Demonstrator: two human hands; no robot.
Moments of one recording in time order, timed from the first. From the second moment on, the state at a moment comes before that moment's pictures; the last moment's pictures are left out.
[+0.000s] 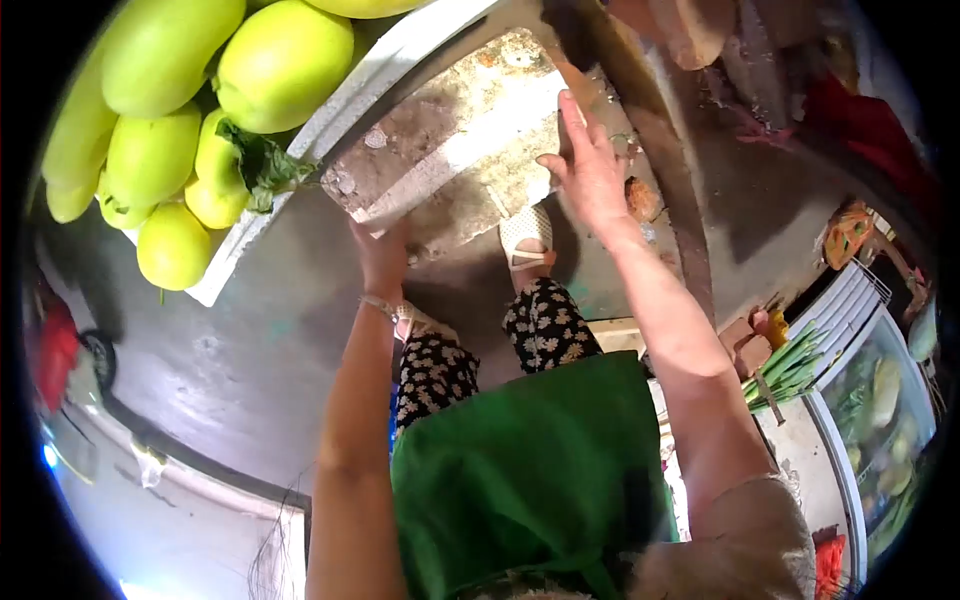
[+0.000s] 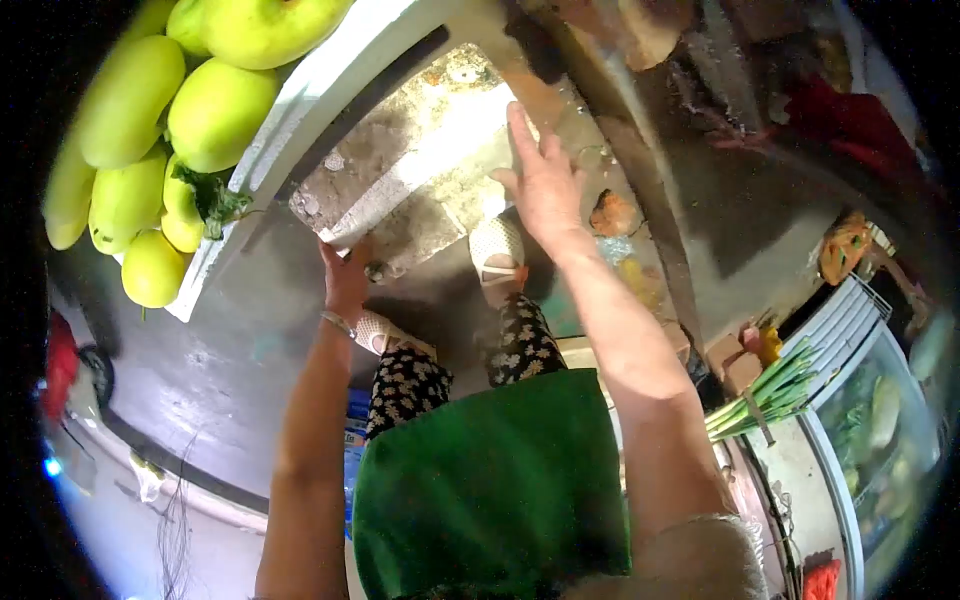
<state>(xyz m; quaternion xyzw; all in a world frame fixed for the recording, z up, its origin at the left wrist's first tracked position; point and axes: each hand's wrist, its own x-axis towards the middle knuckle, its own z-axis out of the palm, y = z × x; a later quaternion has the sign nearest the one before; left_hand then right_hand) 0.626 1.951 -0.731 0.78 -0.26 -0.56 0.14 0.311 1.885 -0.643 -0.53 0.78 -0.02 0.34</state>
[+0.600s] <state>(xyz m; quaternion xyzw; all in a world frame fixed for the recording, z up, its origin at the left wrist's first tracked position) 0.718 2.166 -0.358 0.54 -0.69 -0.43 -0.20 0.368 2.086 -0.323 -0.46 0.62 0.19 0.61</state>
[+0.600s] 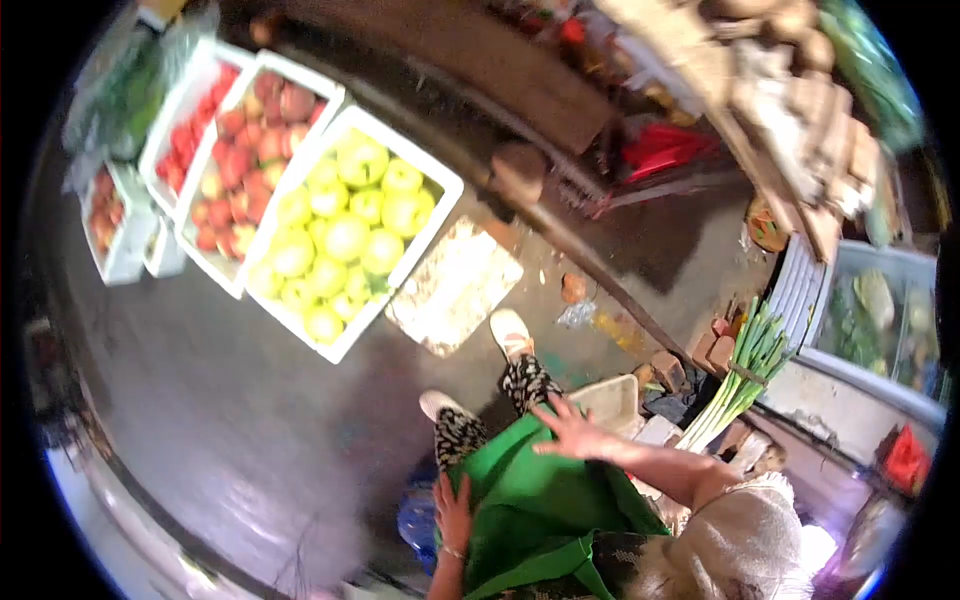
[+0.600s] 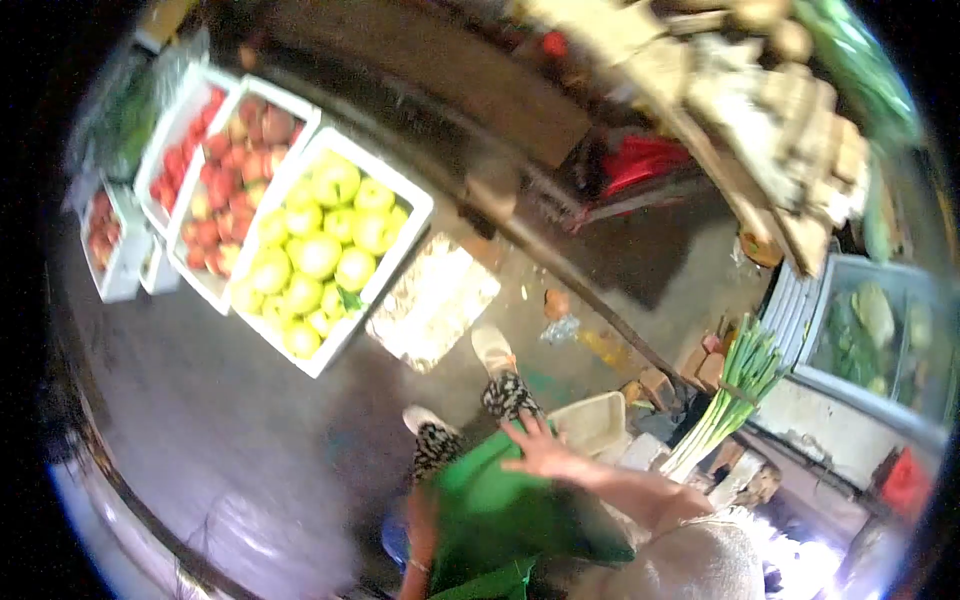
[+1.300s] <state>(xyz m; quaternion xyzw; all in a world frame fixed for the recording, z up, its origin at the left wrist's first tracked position) 0.726 2.072 -0.305 0.40 -0.69 -0.57 -0.18 0.387 2.303 -0.256 -0.43 0.67 -0.01 0.61</state>
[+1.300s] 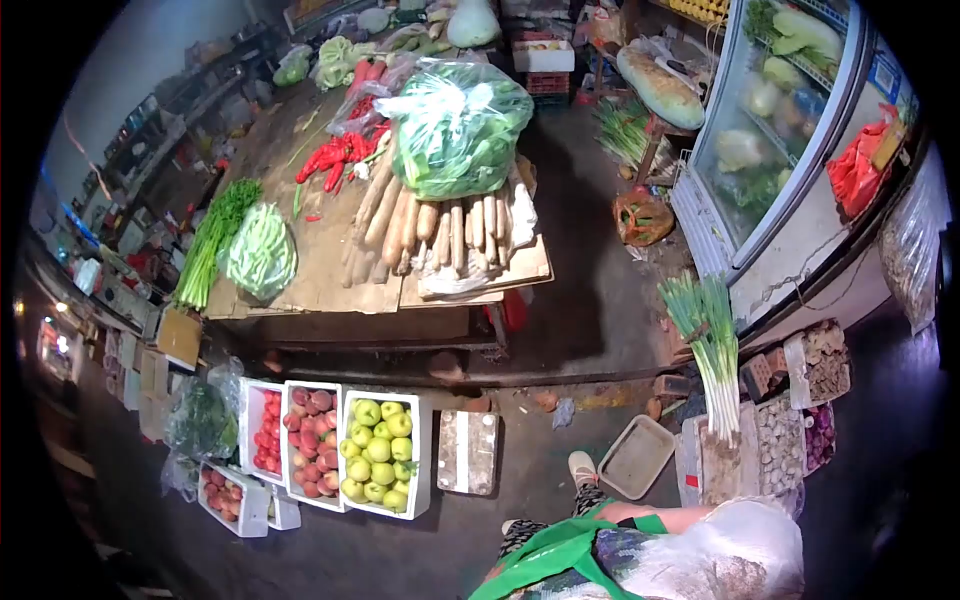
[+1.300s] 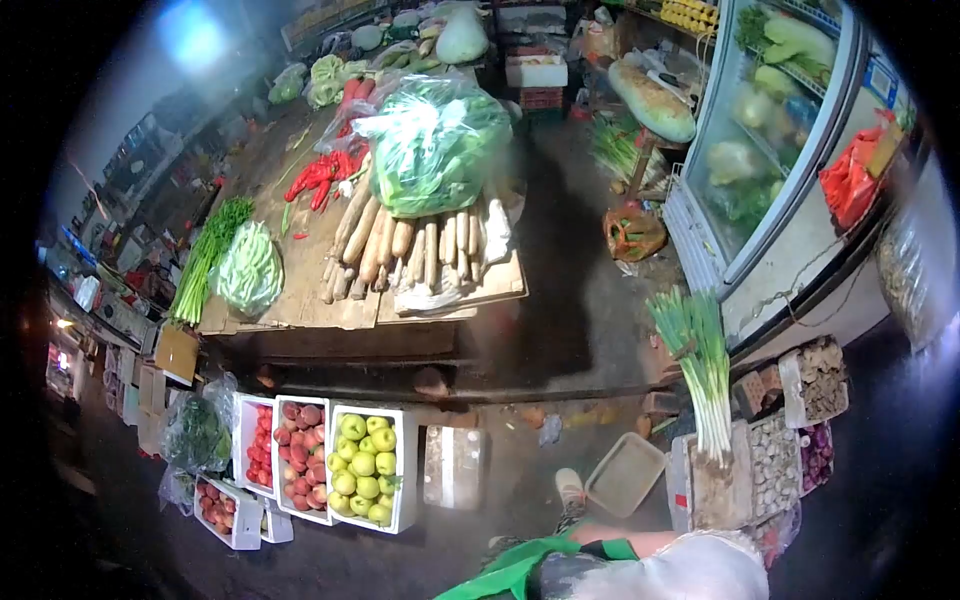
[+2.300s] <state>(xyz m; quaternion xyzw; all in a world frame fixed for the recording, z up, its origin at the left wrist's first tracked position) 0.399 1.968 -0.127 0.26 -0.81 -0.50 -0.15 0.260 2.335 -0.113 -0.25 0.83 -0.44 0.23</state>
